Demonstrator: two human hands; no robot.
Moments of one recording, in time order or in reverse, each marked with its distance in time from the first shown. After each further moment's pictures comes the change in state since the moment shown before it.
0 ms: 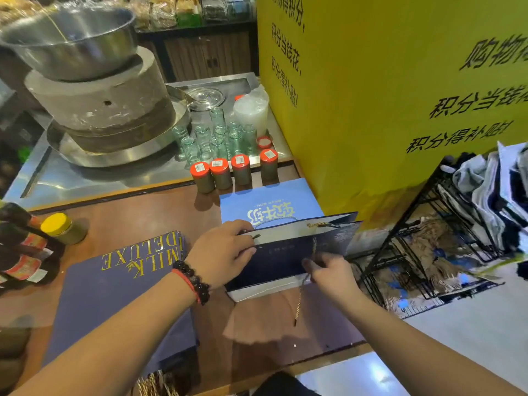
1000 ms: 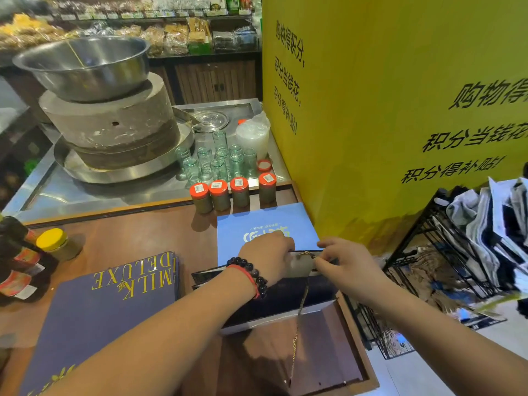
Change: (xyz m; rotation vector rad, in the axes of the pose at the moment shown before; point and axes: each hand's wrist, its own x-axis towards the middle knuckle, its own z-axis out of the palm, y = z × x) left_hand 0.089 0.069 0.002 -0.045 -0.280 -0.232; right_hand 0.017 -0.061 -0.082 -0.400 -0.054 -0.433
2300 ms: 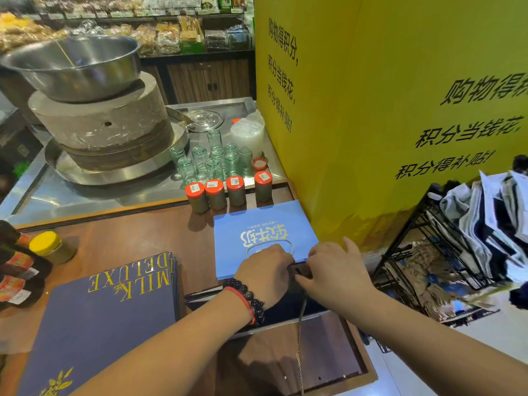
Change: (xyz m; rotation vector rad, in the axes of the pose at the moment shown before) left_hand -0.026 0.002 0.024 -0.098 -0.028 0.002; right_hand -0.009 -0.034 0.018 -0.659 -0.140 0.021
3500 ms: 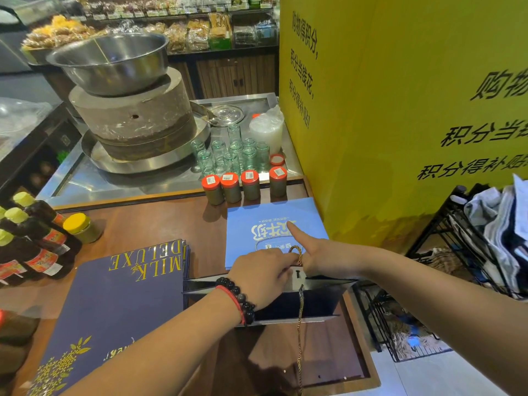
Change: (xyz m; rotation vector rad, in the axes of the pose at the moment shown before) left_hand -0.023 0.012 -0.004 0.106 0.080 -0.012; right_hand 0.032 0.020 -0.031 0.613 -0.565 -0.233
